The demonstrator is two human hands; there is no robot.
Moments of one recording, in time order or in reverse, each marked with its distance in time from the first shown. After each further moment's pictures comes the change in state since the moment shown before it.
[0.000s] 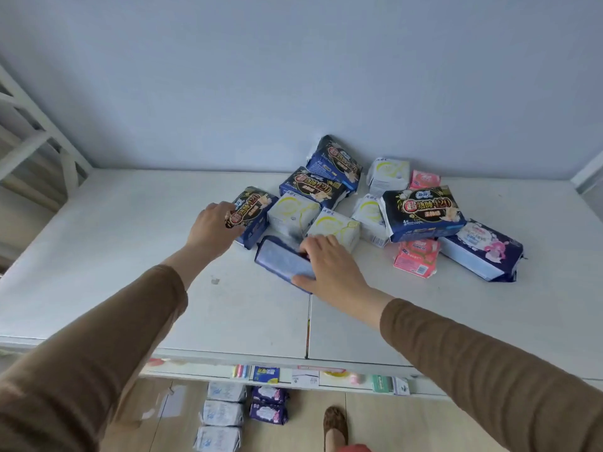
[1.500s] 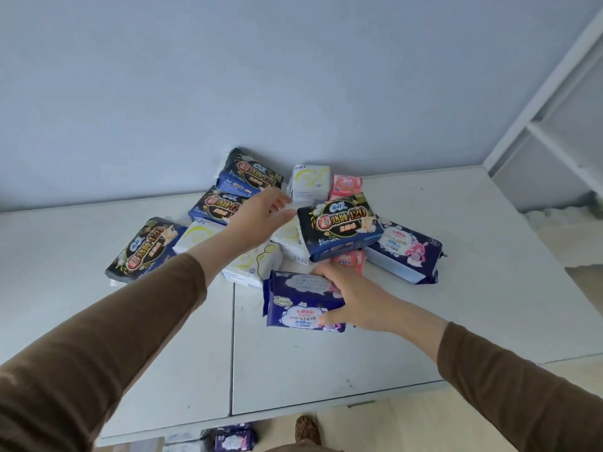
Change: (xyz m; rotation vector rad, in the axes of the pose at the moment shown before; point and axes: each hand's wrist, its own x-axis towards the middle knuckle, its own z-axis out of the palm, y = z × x) left_hand 0.052 0.224 0.089 -0.300 -0.248 0.536; right_hand -0.080 0.150 -0.066 0.534 -0.313 0.284
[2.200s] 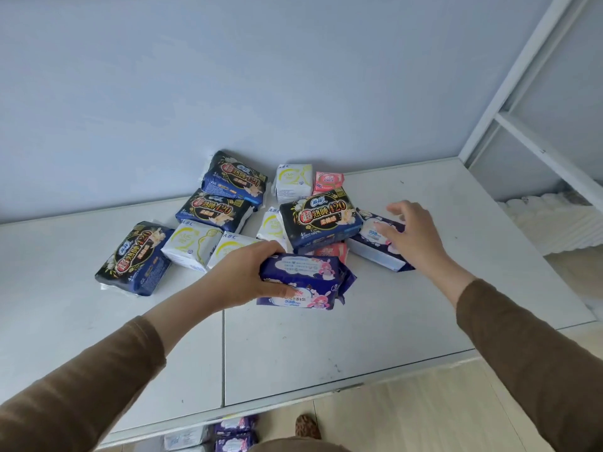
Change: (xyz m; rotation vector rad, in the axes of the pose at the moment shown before) left_hand -0.095 0.037 0.009 0.110 -0.257 0.039; right_hand -0.020 0.084 -0.088 -0.073 0.741 0.280
